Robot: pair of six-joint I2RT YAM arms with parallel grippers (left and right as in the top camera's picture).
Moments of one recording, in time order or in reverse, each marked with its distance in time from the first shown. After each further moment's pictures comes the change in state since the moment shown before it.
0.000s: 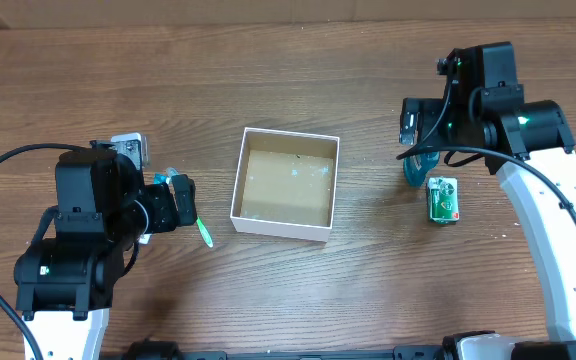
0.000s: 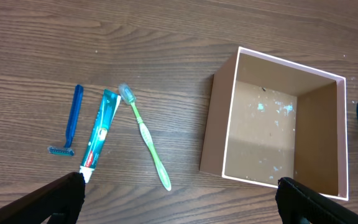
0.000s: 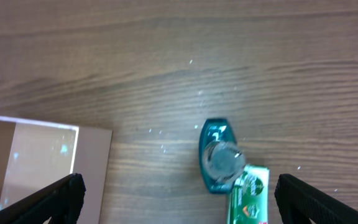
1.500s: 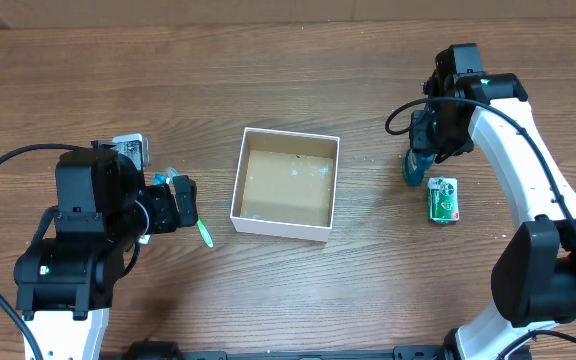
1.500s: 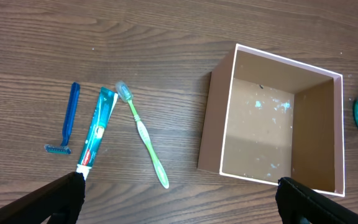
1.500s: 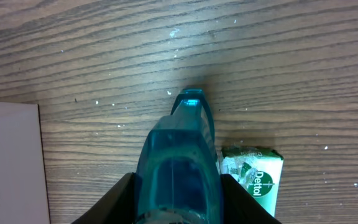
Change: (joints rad) left arm 0.000 0.000 0.000 -0.006 0.011 0.000; right arm -0.064 0.322 0.012 -0.048 -0.031 -0.030
